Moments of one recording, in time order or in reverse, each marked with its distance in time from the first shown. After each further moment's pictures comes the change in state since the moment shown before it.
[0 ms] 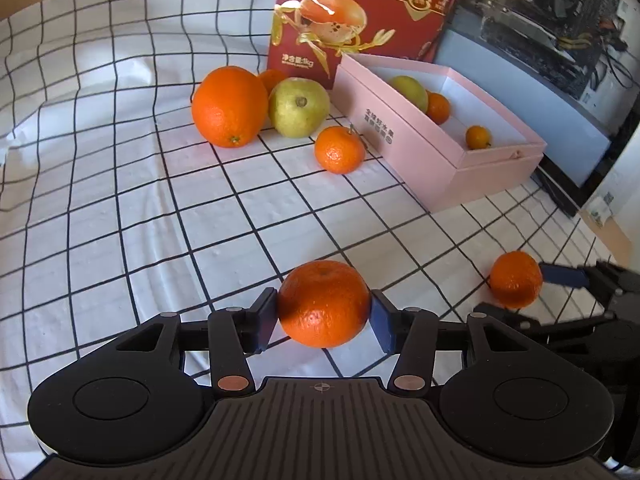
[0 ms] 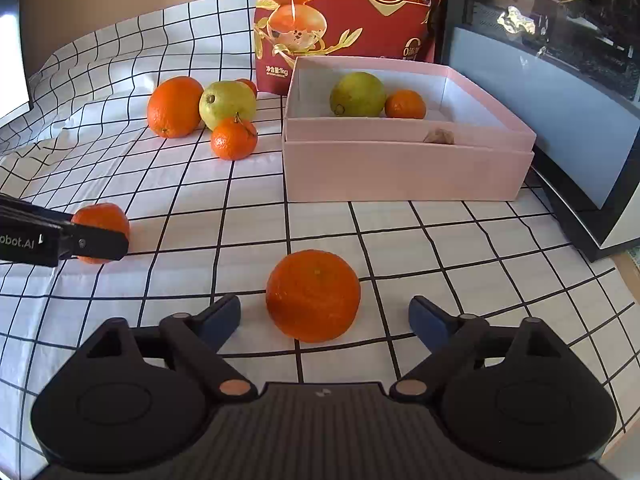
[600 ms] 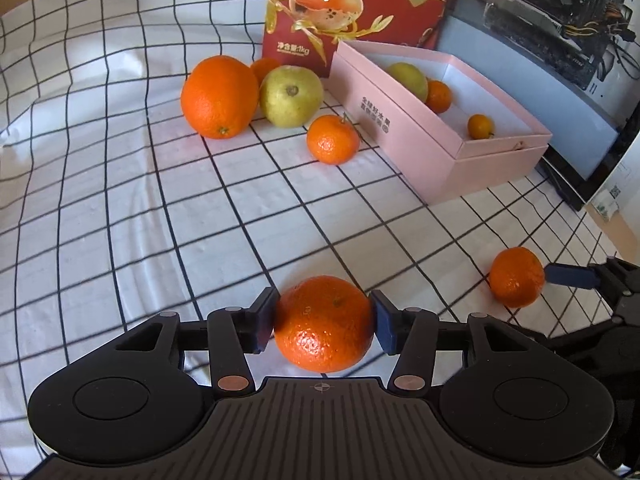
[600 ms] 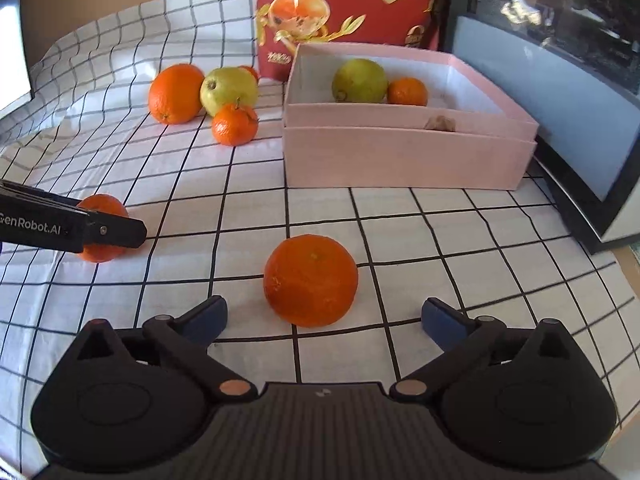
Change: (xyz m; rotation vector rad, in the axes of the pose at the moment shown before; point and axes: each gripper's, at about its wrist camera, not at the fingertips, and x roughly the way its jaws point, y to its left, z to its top) left arm 0.007 -0.013 0.001 0.011 0.035 0.031; right arm 0.000 -0.003 0.001 -0.016 0.055 0.015
